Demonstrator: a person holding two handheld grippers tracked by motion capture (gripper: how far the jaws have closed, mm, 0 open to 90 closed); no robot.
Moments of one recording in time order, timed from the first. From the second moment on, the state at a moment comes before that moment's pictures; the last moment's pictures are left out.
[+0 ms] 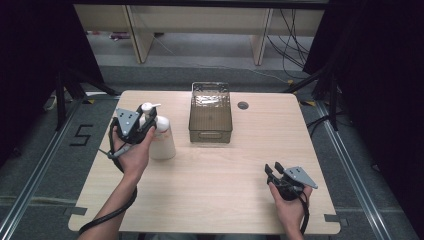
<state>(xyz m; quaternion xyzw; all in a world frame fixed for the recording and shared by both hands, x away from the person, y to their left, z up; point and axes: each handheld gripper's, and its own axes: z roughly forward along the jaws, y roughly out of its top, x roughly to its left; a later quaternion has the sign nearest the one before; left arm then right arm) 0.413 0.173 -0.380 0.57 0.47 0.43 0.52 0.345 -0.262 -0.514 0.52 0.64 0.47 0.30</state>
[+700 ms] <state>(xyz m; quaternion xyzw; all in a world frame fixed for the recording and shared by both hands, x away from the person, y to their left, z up) 0.410 0.151 -0.360 0.56 0.46 0.41 0.55 0.345 -0.262 -0.514 0.52 0.65 0.47 0.30</state>
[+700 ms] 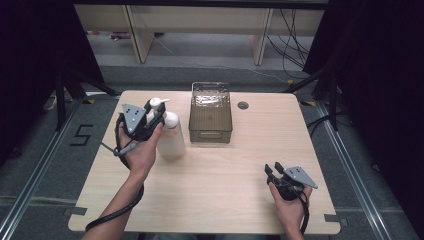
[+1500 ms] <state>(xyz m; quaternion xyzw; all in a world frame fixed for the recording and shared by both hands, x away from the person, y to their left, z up) 0.413 0.133 -0.343 0.56 0.44 0.41 0.57 0.345 -0.261 -0.514 0.52 0.64 0.47 0.30</state>
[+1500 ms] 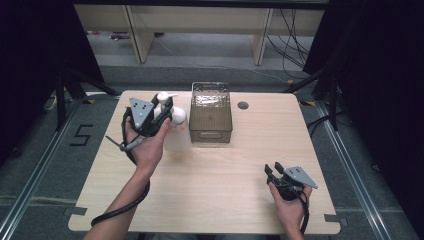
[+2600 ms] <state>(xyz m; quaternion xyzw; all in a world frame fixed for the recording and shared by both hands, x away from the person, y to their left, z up) 0.416 0.120 -0.322 0.56 0.42 0.42 0.58 0.345 -0.261 -0.514 0.52 0.64 0.47 0.30</state>
